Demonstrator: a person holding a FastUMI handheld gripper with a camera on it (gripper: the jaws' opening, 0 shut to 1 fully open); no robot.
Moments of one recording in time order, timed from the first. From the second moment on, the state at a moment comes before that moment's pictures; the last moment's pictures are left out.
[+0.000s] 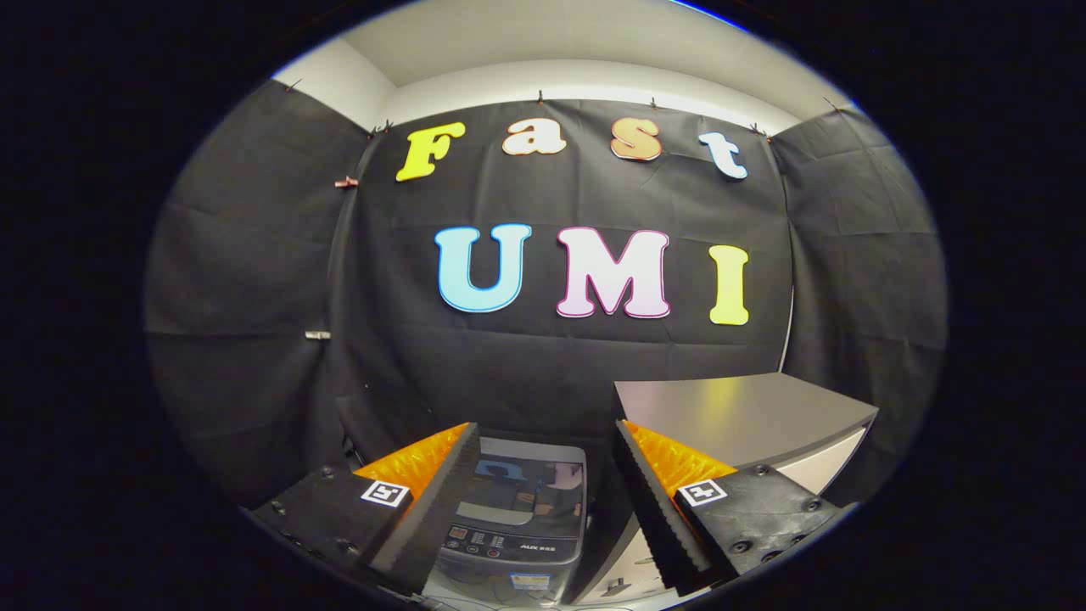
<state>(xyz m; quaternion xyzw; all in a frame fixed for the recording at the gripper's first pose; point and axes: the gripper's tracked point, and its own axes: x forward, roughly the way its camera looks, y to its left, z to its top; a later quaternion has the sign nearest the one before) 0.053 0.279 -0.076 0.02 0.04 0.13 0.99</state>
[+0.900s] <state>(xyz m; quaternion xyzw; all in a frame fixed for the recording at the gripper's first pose) 0.007 0.190 -0.089 0.00 0.05 0.14 0.99</state>
